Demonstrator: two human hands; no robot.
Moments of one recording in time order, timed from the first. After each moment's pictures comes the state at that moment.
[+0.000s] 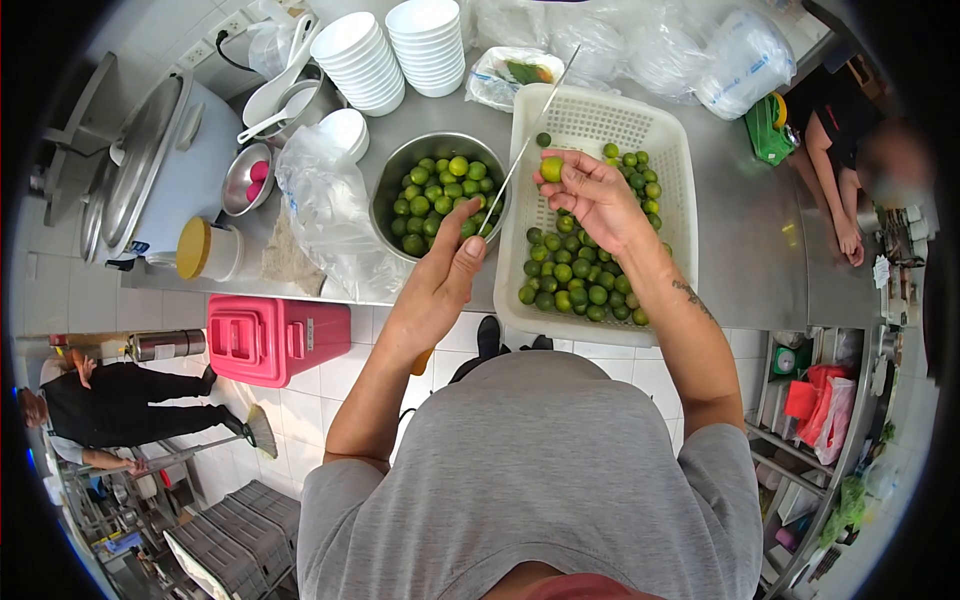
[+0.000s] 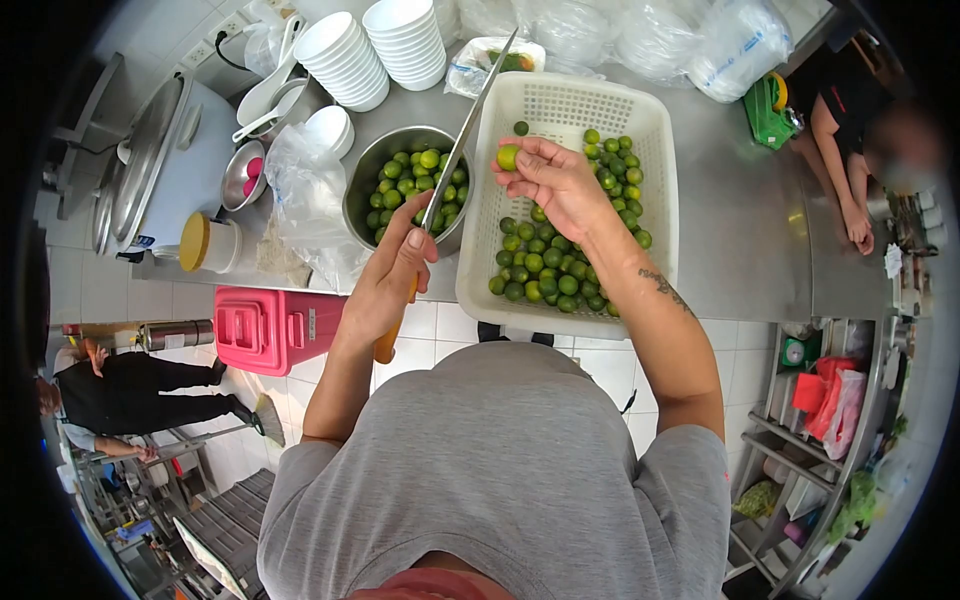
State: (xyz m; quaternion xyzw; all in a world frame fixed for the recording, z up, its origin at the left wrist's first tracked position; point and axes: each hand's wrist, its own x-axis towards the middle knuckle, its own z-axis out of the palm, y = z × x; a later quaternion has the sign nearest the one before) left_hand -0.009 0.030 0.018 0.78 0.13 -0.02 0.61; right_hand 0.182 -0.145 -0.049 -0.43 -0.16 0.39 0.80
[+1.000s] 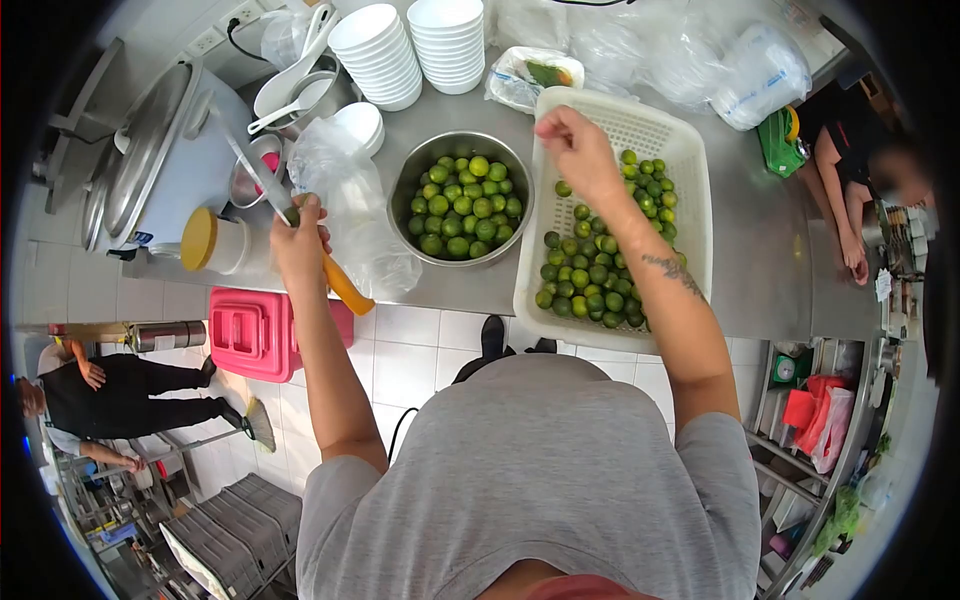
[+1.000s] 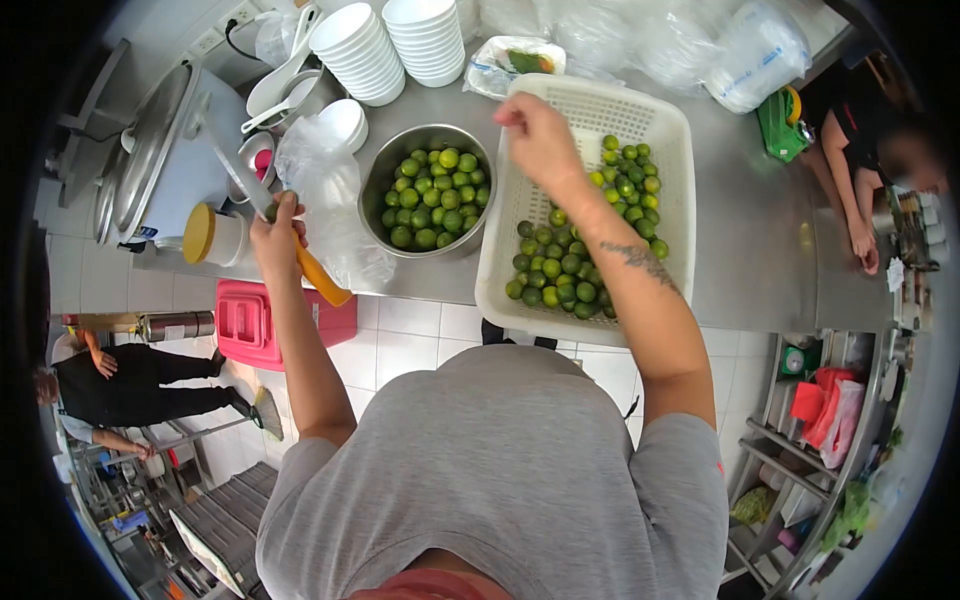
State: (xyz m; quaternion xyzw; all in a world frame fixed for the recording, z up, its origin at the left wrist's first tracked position) left_hand -0.014 0.193 -0.018 0.69 0.39 0.31 0.53; right_hand 0.210 -0.074 -0.042 -0.78 -0.31 0.03 0.54
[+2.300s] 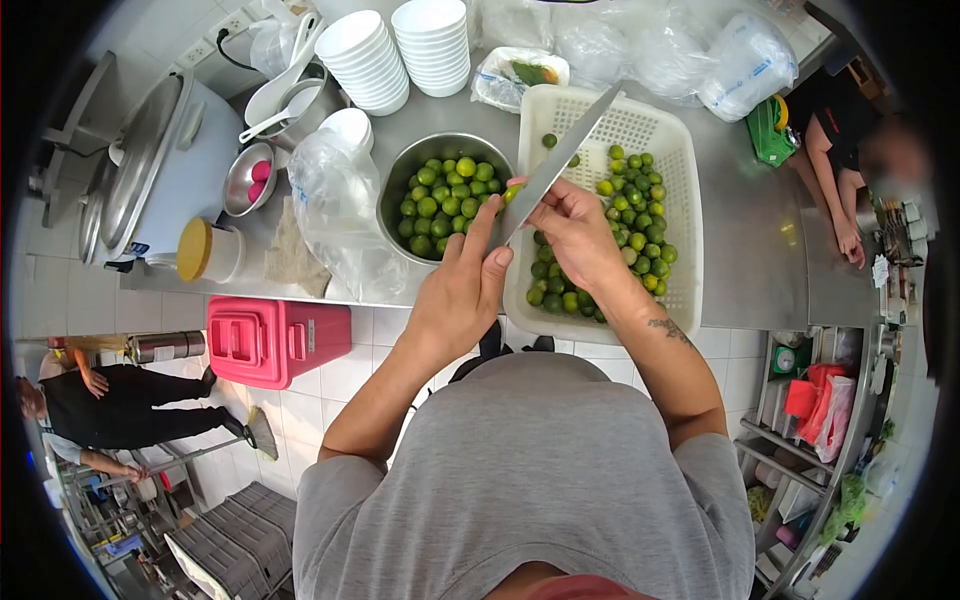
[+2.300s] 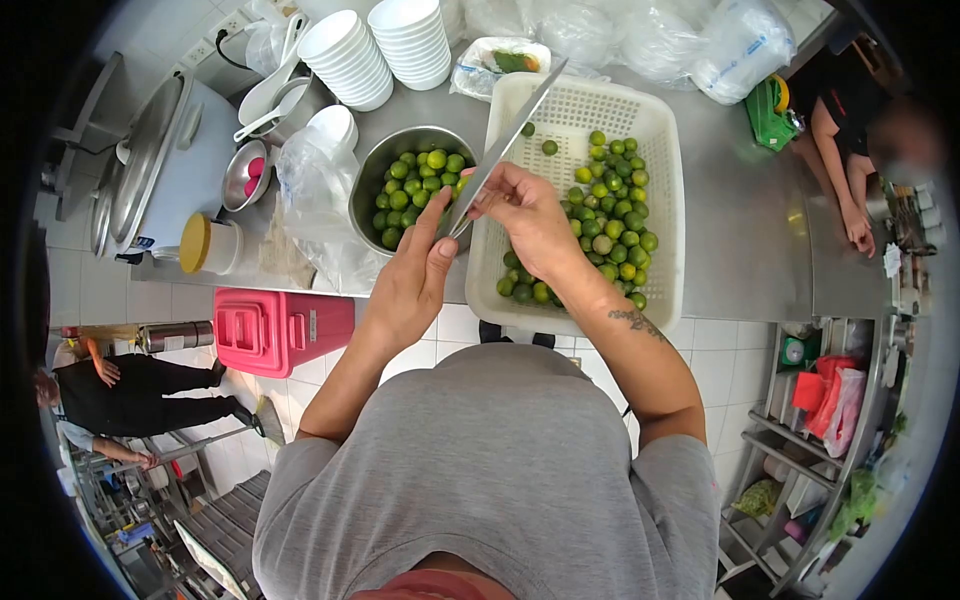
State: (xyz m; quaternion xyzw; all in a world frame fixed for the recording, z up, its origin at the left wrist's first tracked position) left_hand -0.008 0.026 0.011 0.91 0.07 0.04 0.42; right_hand 0.118 -0.108 -0.030 -0.50 -0.18 0.28 0.80
